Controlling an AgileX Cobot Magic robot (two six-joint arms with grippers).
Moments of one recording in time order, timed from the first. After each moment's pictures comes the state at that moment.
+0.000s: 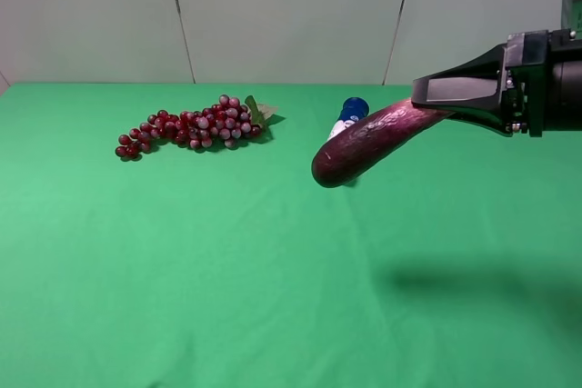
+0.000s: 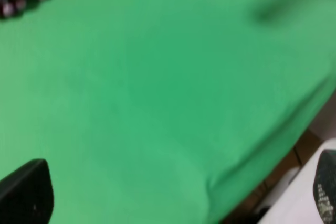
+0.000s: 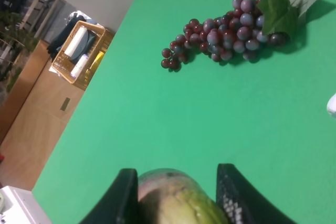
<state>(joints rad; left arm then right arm) -0.91 0.02 -0.48 0.08 1.06 -0.19 -0.01 1.10 -0.59 1.37 0.90 -1.09</state>
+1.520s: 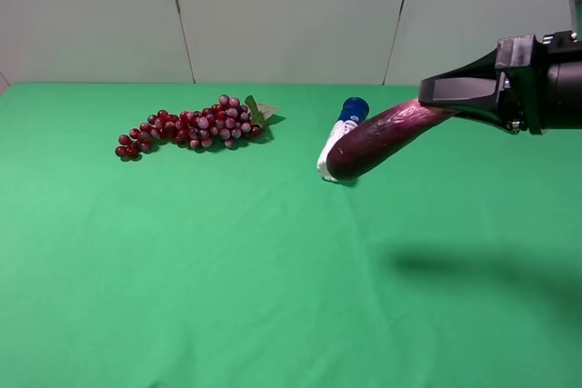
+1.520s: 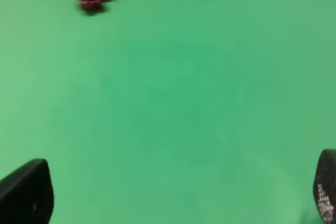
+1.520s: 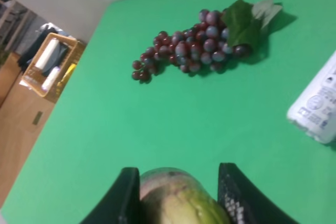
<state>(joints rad) -0.40 0.02 -0.48 0.15 1.07 -0.19 -0.01 1.10 -0.59 1.34 0.79 -1.09</state>
